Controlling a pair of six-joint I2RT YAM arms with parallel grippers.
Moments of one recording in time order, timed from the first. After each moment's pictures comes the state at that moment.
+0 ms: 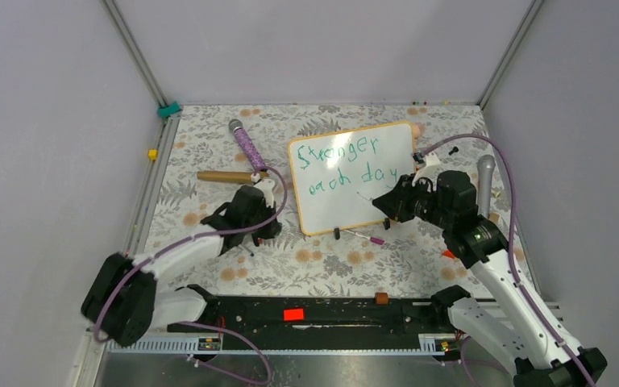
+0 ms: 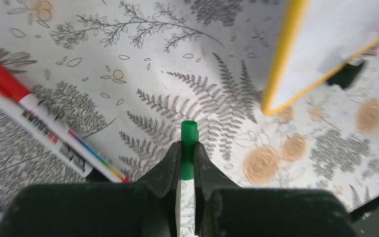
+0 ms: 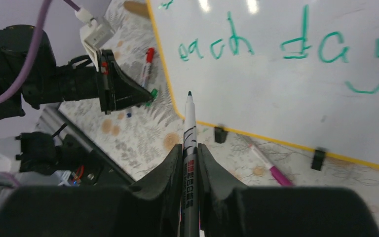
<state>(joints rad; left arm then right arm) -0.56 1.32 0.62 -0.19 0.07 -0.33 0.40 0.75 0.78 -0.42 -0.29 0.41</state>
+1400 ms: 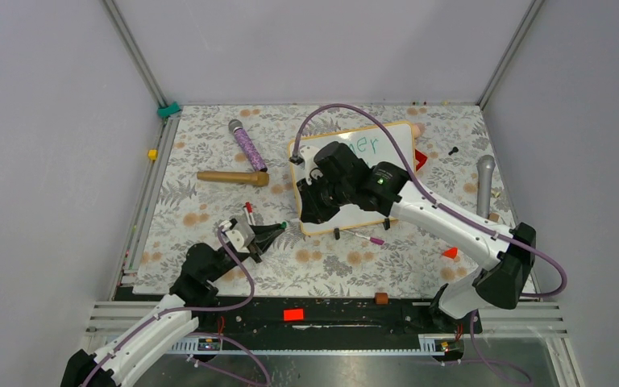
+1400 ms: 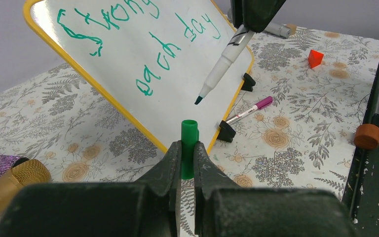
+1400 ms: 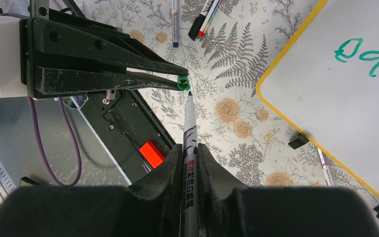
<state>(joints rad) -0.60 0.41 0.01 0.52 0.35 0.03 0.95 1.51 1.49 -0.78 -0.20 0.28</state>
